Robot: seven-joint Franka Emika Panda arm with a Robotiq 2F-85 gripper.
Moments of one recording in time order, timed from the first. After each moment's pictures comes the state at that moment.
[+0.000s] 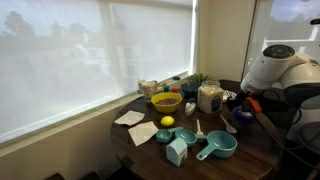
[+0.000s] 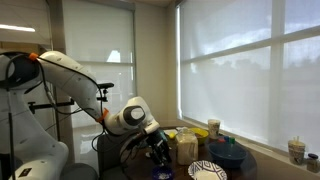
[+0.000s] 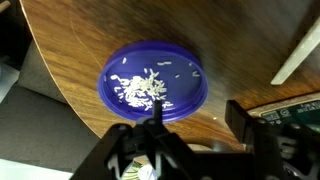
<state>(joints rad) -0.09 -0.40 0.11 -2.70 -0.69 2.54 1.42</state>
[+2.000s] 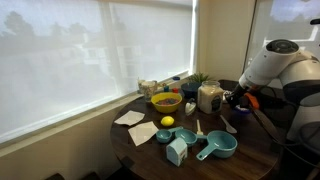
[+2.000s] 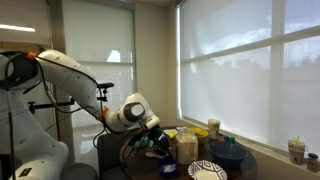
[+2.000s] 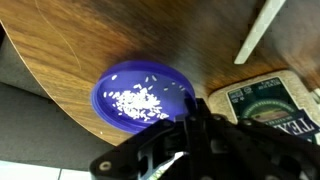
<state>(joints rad) -0.09 -0.41 0.13 -2.67 -0.69 2.59 1.42</state>
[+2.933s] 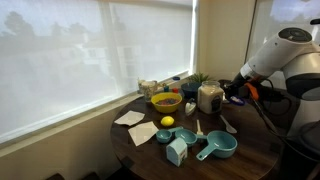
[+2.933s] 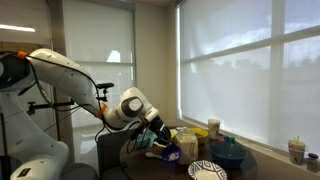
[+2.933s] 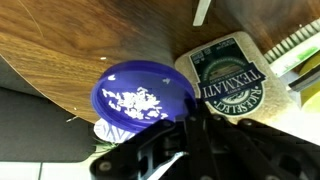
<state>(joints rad) -0.12 -0.47 0.14 -2.66 -0.69 2.69 1.42</state>
